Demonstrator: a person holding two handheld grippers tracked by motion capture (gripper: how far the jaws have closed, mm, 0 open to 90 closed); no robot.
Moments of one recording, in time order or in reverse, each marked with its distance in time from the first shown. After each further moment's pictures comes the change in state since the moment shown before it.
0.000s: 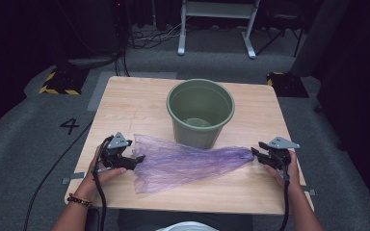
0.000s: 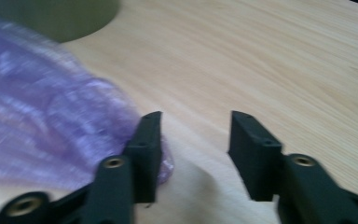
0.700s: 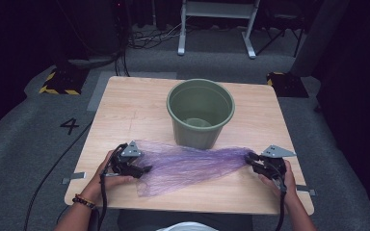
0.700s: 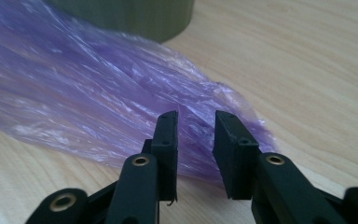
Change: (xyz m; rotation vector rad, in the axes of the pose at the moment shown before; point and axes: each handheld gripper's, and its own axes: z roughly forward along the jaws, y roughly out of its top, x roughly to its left) left arm -0.026 -0.006 0.023 0.126 -0.112 0.137; right arm 0.046 0.005 -0.022 0.020 0.125 0.000
